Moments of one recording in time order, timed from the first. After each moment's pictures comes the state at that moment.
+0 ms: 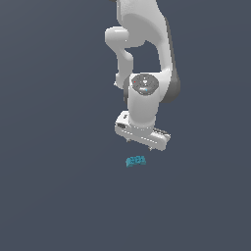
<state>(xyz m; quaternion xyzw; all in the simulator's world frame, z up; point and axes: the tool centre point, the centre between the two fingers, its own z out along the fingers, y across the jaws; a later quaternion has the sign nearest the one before) 0.032 0.058 0.140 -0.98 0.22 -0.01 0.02</state>
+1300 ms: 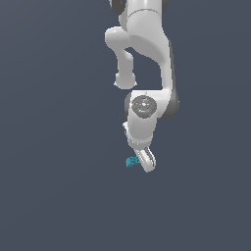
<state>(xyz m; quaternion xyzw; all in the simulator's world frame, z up) 0.051 0.053 0.089 -0.84 0.55 0.00 0.01</state>
